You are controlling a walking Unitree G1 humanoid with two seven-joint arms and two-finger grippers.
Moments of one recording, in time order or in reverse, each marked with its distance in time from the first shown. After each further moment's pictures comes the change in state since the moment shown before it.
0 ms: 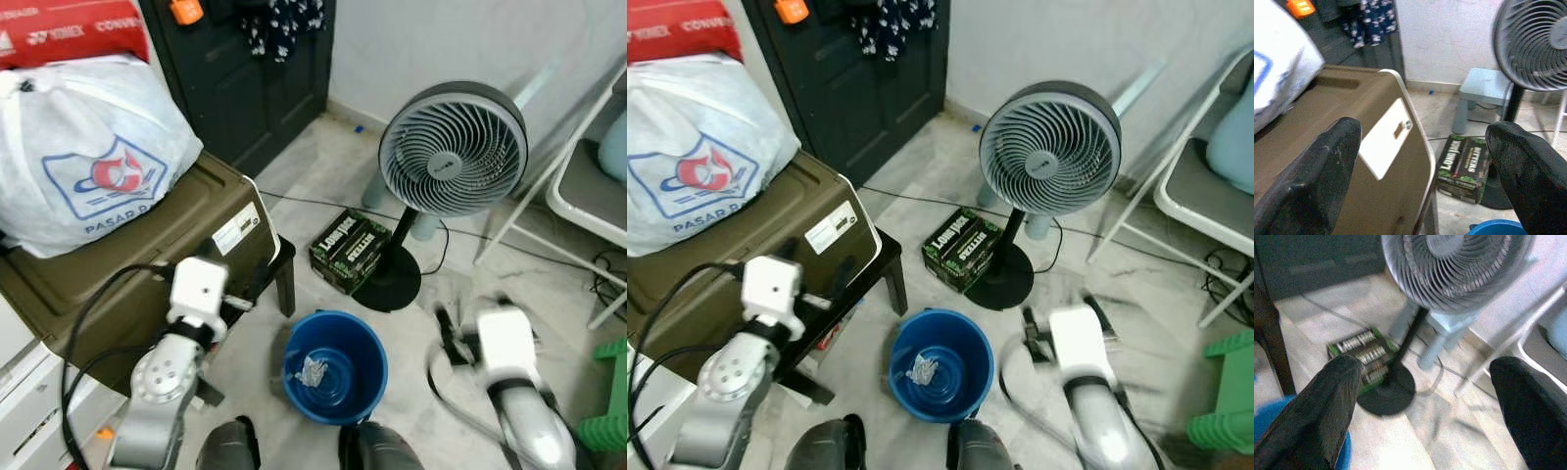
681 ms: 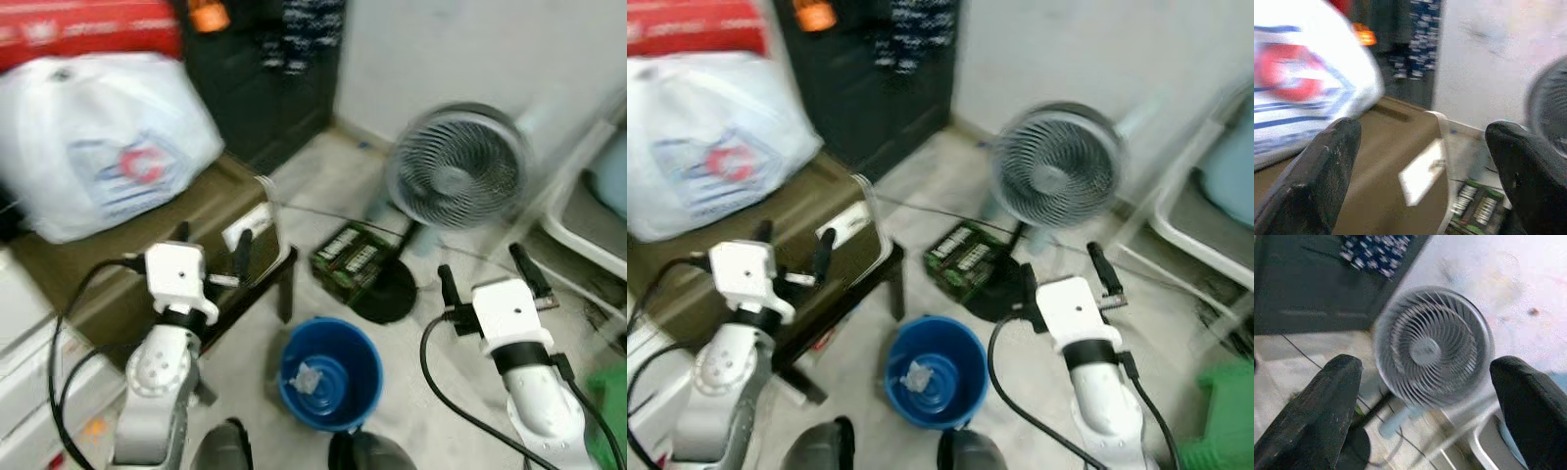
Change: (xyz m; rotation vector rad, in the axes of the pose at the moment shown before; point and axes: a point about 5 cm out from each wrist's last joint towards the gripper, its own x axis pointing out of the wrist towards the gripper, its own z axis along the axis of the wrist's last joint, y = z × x) left arm 0.005 0.007 0.025 -0.119 -0.117 0.135; right arm 0.015 -0.003 0.072 -0.205 -0.249 -0.042
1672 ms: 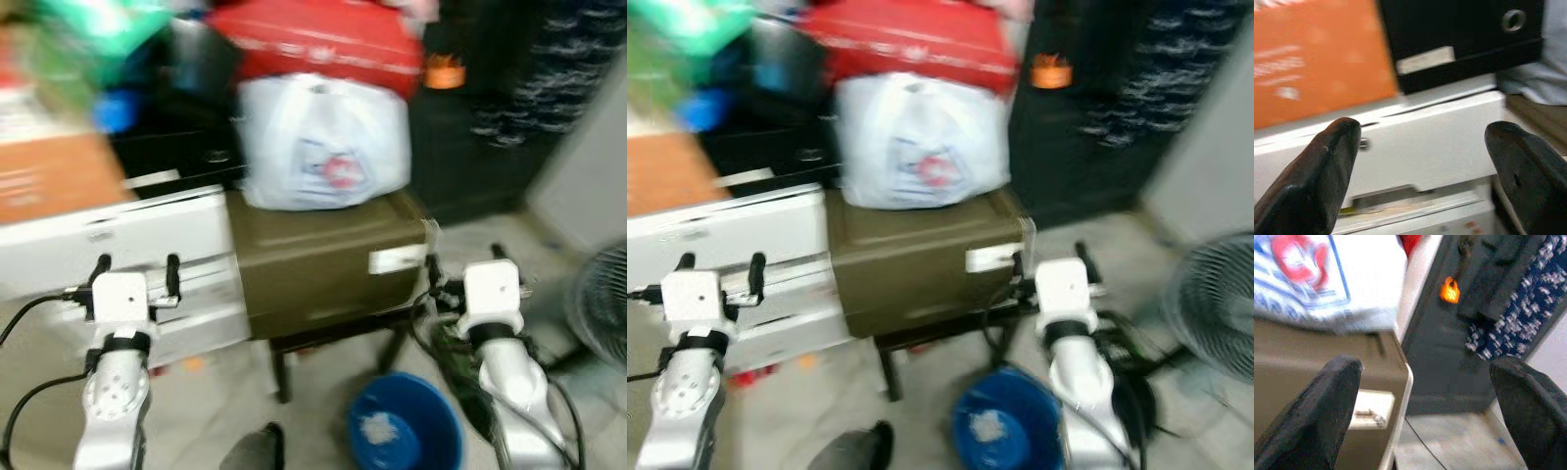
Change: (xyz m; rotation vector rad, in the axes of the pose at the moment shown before) left arm -0.026 0.062 -0.037 0.223 0.106 0.287; right arm 0.036 0.016 -0.020 0.218 0.036 -0.045
